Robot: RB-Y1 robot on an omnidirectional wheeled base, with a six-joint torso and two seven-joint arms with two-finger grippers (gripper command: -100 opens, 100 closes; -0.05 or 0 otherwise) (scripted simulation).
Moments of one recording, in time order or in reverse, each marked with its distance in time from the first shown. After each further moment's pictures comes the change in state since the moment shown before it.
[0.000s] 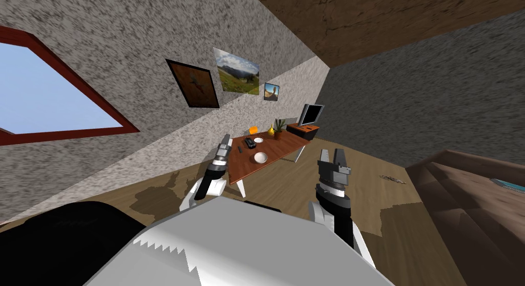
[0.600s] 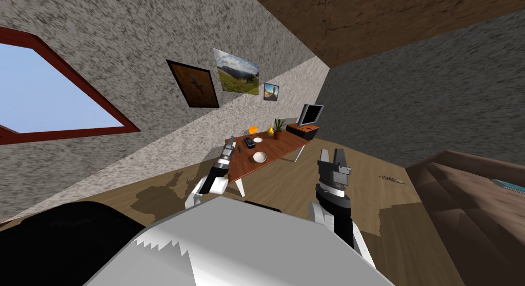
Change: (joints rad) left arm -0.040 0.021 -0.019 0.063 0.027 0.134 0.000; right arm 0.000 0.000 0.000 0.000 0.000 0.000 0.000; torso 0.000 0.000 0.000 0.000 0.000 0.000
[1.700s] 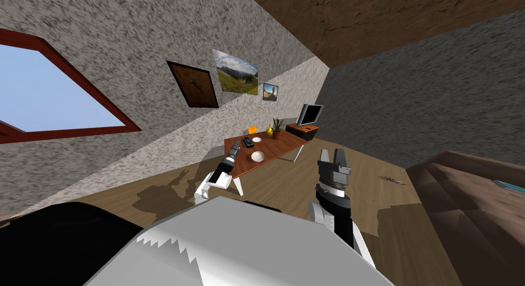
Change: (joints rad) left arm -0.099 0.019 -0.015 0.108 0.050 0.279 0.016; right arm 0.000 0.000 0.000 0.000 0.000 0.000 0.000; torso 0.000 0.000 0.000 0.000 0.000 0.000
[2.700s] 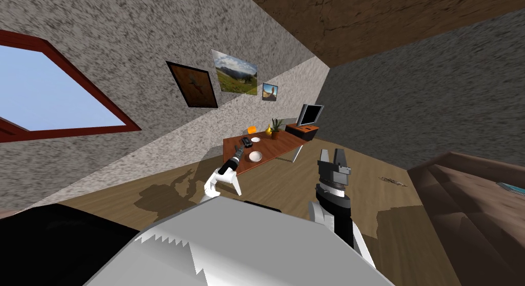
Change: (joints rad) left arm -0.121 -0.004 -0.013 0.140 0.041 0.287 0.023; right arm 0.000 0.000 0.000 0.000 0.000 0.000 0.000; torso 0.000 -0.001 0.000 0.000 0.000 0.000
